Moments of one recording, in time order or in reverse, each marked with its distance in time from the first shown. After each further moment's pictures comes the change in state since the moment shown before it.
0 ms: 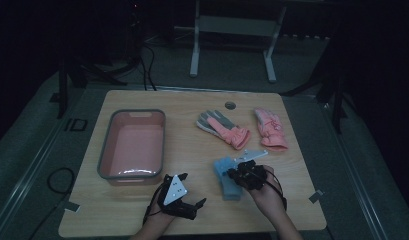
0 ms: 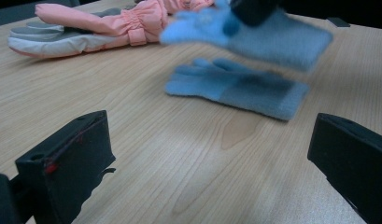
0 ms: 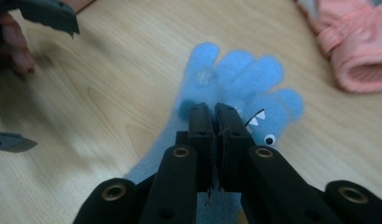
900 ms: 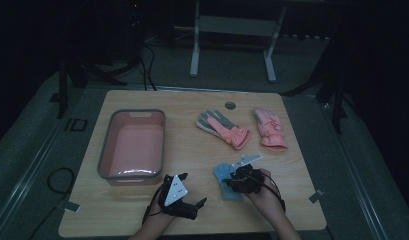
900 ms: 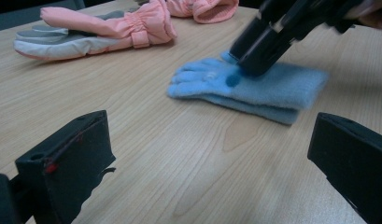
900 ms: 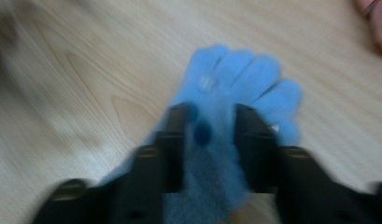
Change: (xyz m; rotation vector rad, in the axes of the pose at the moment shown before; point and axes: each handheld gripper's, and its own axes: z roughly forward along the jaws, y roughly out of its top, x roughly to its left) left arm -0.002 0.001 0.001 0.001 -0.006 -0.003; right arm -0.007 -0.016 0.019 0.048 0.020 -0.006
